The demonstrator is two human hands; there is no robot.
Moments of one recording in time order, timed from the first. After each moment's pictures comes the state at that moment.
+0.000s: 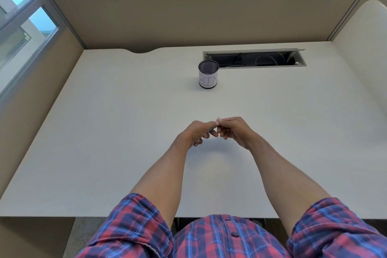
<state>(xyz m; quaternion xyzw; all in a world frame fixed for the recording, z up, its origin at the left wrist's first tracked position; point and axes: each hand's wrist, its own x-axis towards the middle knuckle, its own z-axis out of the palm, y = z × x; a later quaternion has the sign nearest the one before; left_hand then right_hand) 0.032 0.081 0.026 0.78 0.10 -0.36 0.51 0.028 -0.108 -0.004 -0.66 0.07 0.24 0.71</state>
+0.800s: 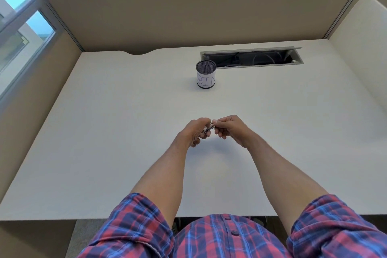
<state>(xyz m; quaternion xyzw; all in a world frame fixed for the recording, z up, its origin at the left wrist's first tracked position) 0.036 0.077 0.036 0.78 0.12 -0.38 0.48 0.030 -0.104 -0.002 -0.70 0.05 0.23 0.68</state>
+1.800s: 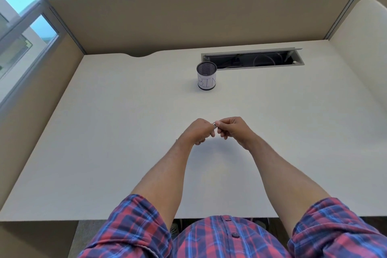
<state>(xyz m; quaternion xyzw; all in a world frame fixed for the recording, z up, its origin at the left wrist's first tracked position) 0.035 0.068 0.037 0.82 0.07 -0.33 0.46 0.025 -0.108 -0.005 -0.70 0.05 0.19 0.69</state>
